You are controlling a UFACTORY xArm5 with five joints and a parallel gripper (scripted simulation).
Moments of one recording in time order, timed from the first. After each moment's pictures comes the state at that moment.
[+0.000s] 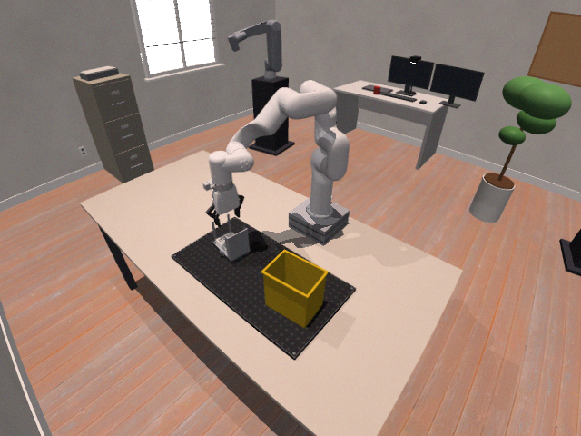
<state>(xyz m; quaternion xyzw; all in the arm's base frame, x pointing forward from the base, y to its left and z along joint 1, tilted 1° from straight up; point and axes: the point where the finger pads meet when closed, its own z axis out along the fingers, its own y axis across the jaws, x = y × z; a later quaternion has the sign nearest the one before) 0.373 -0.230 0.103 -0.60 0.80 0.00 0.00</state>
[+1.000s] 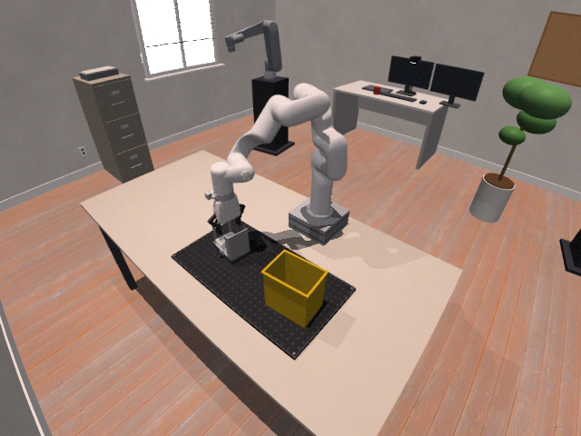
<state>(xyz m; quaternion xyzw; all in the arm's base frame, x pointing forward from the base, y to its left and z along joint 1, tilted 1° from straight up) 0.374 -0.229 0.059 -0.60 0.80 0.00 0.00</state>
